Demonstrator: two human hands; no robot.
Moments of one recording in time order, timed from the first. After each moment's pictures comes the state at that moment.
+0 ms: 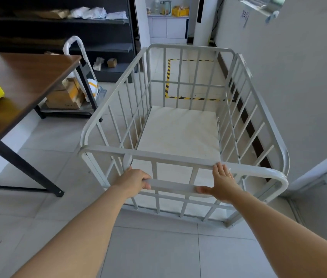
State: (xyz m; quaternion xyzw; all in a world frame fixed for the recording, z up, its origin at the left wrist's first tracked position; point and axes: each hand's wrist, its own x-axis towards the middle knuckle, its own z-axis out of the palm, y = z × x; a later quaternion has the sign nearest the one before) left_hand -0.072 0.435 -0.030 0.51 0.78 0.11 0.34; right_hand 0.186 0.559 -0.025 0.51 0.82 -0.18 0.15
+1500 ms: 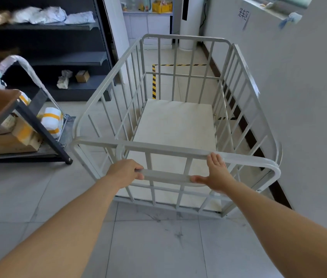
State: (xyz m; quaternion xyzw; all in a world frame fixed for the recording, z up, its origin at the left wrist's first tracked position) left_hand -0.343 0.964 -0.014 0.57 0.78 0.04 0.28; right_hand -0.076 1.064 -0.030 0.55 0.80 -0.24 0.09
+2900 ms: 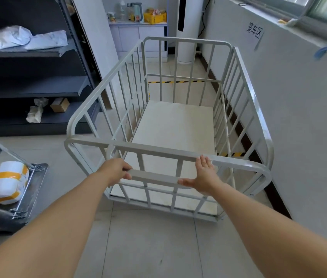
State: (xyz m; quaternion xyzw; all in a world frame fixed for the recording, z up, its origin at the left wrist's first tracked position) left_hand -0.547 1.447 -0.009 0.52 0.79 0.05 0.32; right_hand -0.277 1.534 -0.033 0.56 0.79 -0.25 0.09
